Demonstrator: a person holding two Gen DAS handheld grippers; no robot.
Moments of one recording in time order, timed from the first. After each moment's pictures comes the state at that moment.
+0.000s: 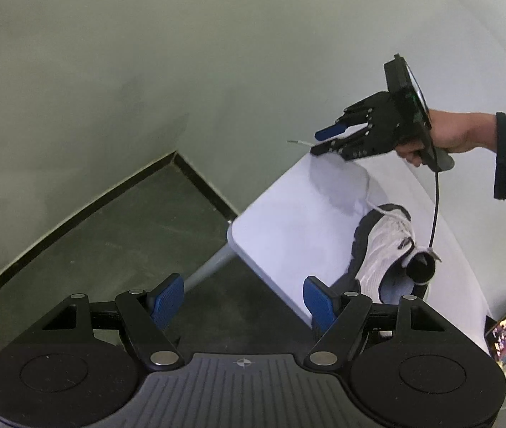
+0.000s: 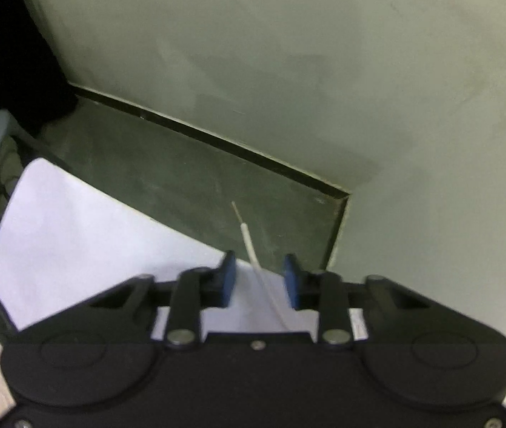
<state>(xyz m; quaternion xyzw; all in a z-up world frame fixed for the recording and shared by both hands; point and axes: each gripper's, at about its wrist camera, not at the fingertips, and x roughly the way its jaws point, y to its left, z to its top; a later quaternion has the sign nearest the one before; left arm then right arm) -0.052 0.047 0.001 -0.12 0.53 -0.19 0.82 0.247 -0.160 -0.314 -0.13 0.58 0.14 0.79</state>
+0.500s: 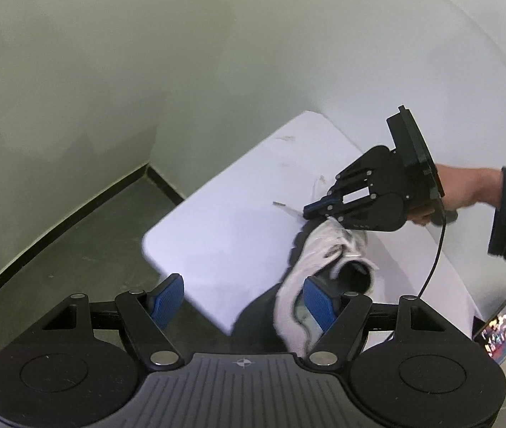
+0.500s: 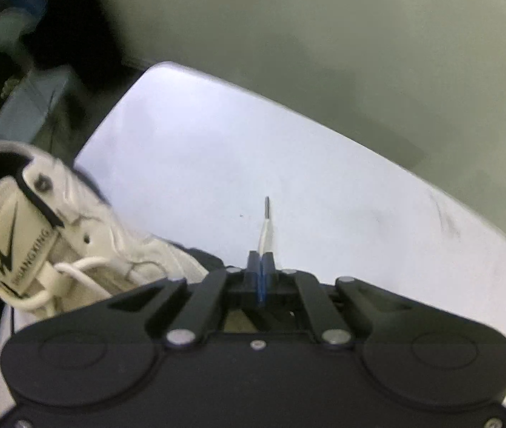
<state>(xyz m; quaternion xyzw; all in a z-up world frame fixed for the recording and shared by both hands) -0.057 -0.041 0.031 -0.10 0.51 -0.23 0.82 0.126 -0.152 -0.308 -0.10 0.58 0.16 0.79</state>
